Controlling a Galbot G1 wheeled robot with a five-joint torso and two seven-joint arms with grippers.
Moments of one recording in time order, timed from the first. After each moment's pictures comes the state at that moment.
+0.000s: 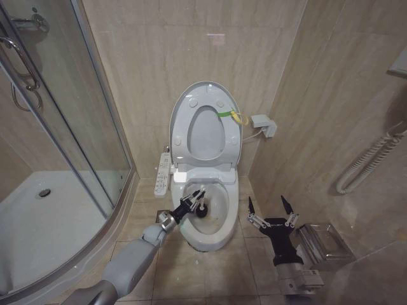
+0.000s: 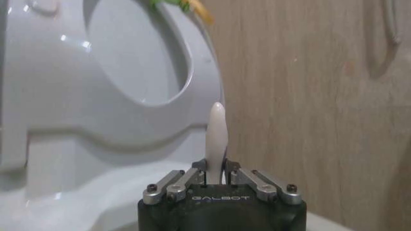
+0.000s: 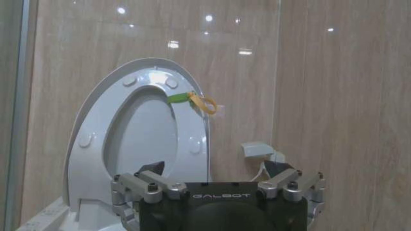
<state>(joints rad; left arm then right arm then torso) 0.56 -1.31 0.26 -0.78 -0.59 -0.75 0.51 -1.68 1.38 0.46 2.27 0.01 0.13 0.22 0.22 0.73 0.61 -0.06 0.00</state>
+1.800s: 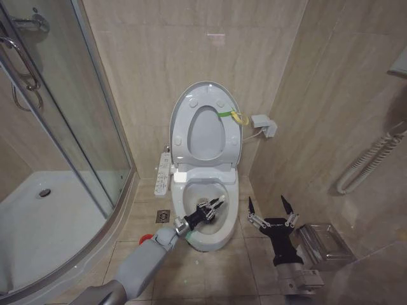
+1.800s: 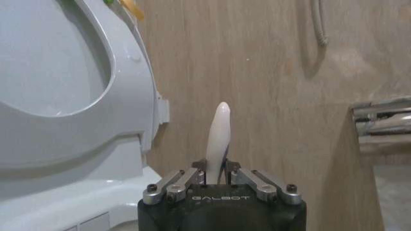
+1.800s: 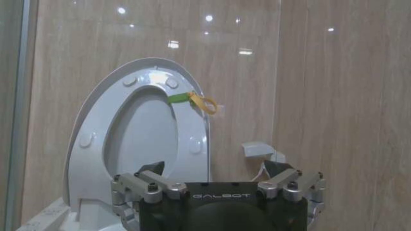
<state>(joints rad) 0.55 -1.34 0.37 -0.89 -0.50 -0.71 0.50 -1.68 1.38 0.46 2.27 0.01 0.13 0.22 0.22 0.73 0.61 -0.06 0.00</state>
